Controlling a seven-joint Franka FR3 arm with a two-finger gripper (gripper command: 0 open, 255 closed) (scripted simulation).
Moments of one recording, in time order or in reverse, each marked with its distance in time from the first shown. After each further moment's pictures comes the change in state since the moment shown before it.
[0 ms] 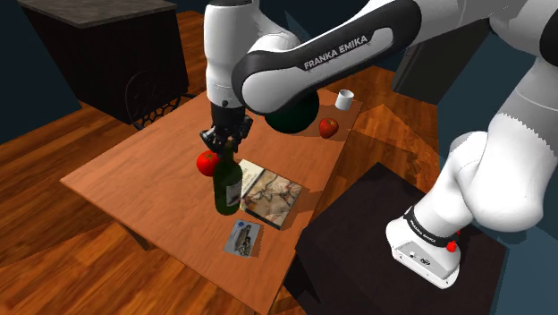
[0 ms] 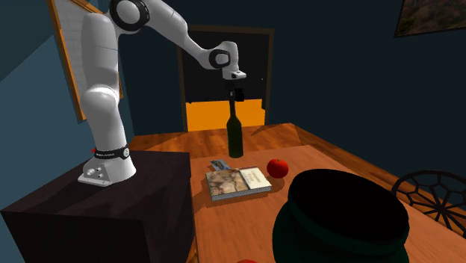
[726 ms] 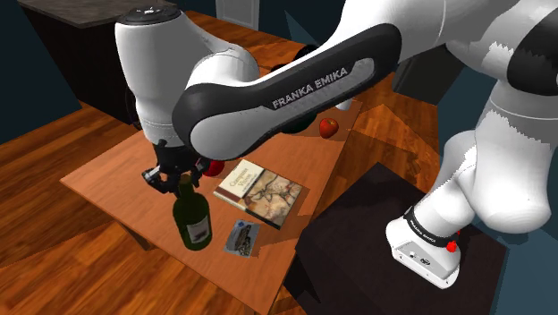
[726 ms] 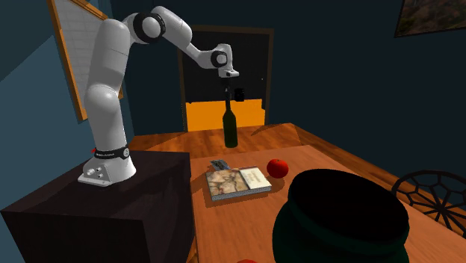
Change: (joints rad) arm 0.160 0.188 0.069 0.269 -0.068 -0.088 0.250
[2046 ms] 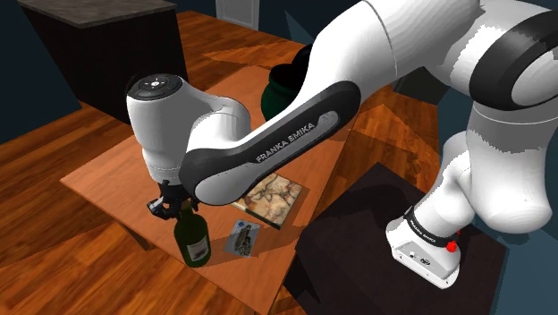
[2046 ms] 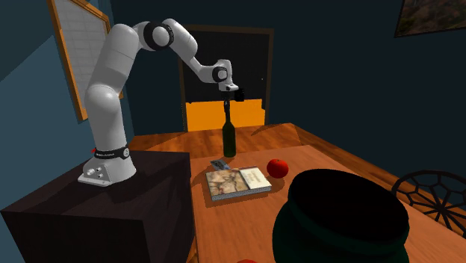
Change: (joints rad) arm 0.028 0.123 -0.008 -0.033 -0.035 0.152 0.046
